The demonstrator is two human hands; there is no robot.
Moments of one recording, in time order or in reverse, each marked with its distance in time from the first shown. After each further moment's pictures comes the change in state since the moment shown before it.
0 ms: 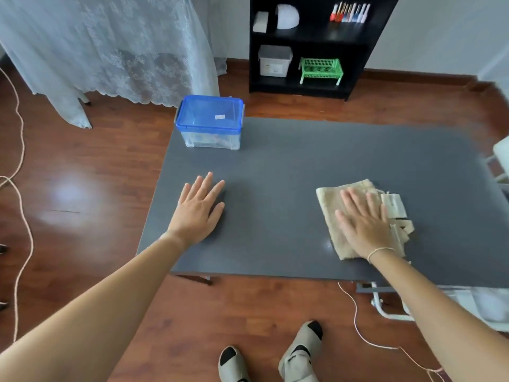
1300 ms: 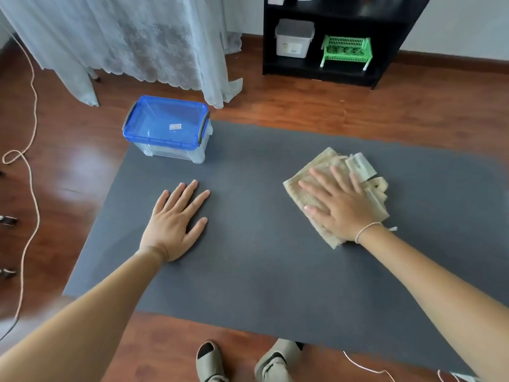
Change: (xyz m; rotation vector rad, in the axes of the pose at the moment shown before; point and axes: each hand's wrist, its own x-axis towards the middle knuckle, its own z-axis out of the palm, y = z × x) left_hand 0.048 0.048 0.020 0.155 -0.053 -0.120; right_hand 0.143 0.036 -0.029 -0.116 -0.029 -0.531
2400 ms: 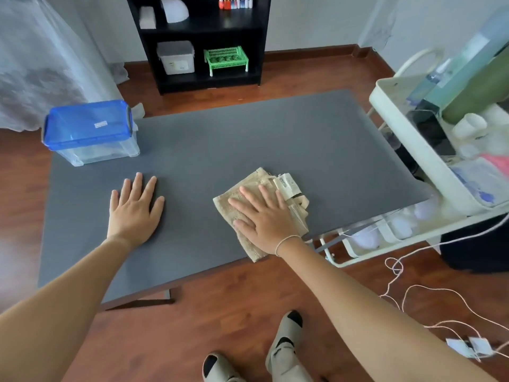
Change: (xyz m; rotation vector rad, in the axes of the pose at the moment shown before) left_hand -0.002 -0.004 0.004 -0.060 0.032 0.107; right_hand -0.127 -0.161 0.037 0.165 0.085 0.370
